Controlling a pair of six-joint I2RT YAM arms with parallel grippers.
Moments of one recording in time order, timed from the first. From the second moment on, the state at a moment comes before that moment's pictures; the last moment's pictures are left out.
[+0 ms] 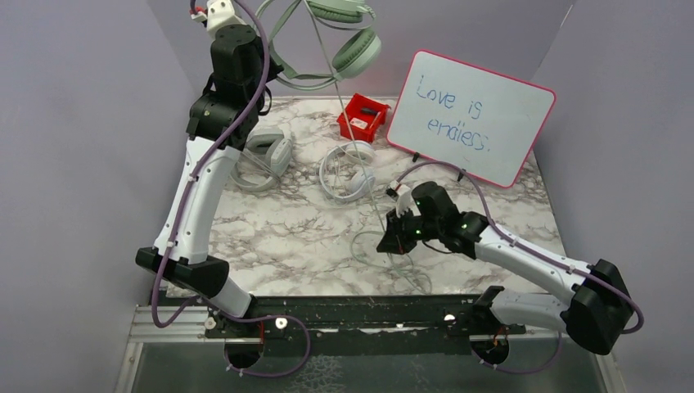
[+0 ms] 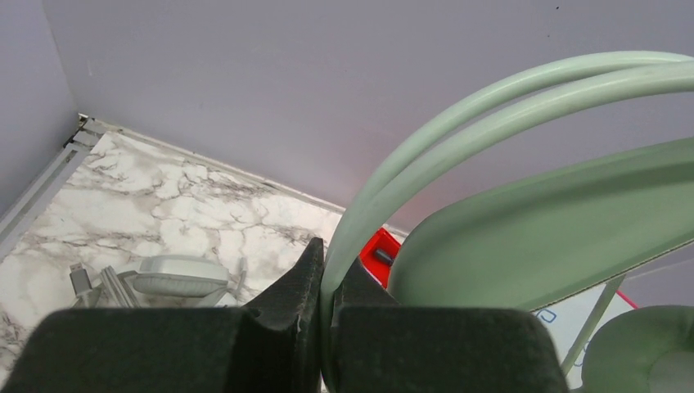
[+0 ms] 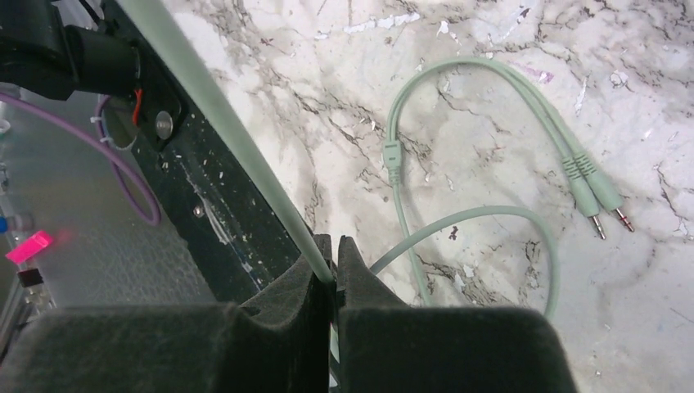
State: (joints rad) left arm -0.35 1.56 2.06 -0.61 -0.45 -0.49; right arm 0.76 1.14 0.71 -0.30 -0.43 0.32
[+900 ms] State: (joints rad) left arm -0.36 1.63 1.66 -0.29 -0.72 0.01; right arm 0.79 0.99 1.26 -0.61 -0.56 0.12
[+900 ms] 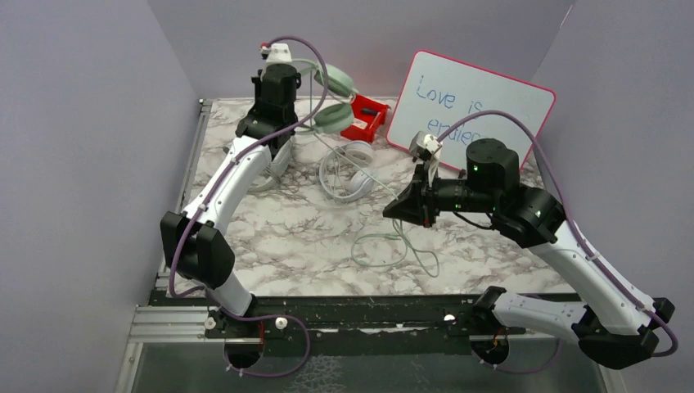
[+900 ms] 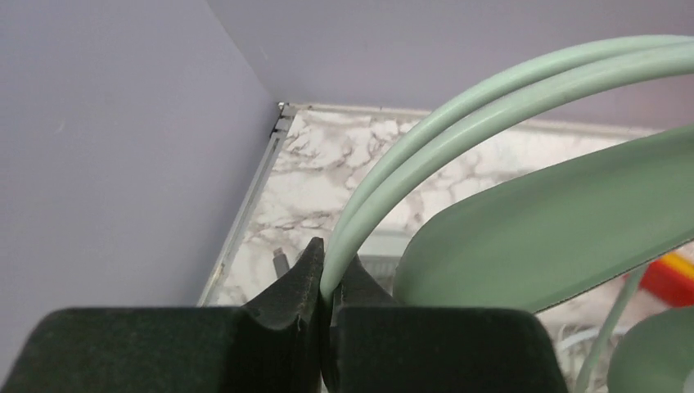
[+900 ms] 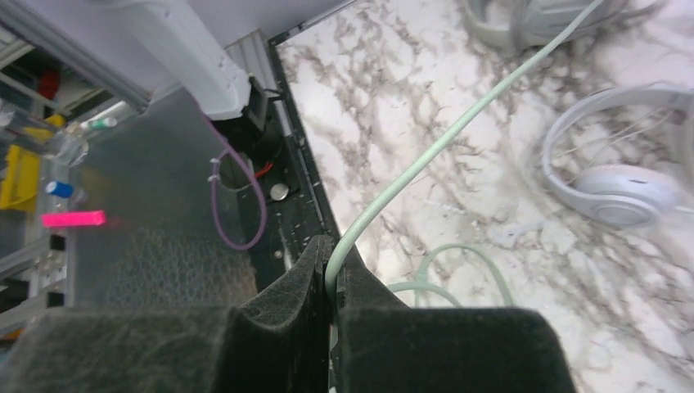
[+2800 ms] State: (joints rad) left arm -0.63 0.83 1.17 -0.53 -0.02 0.16; right arm 0.61 1.41 1.70 -0.57 -0.11 -0.25
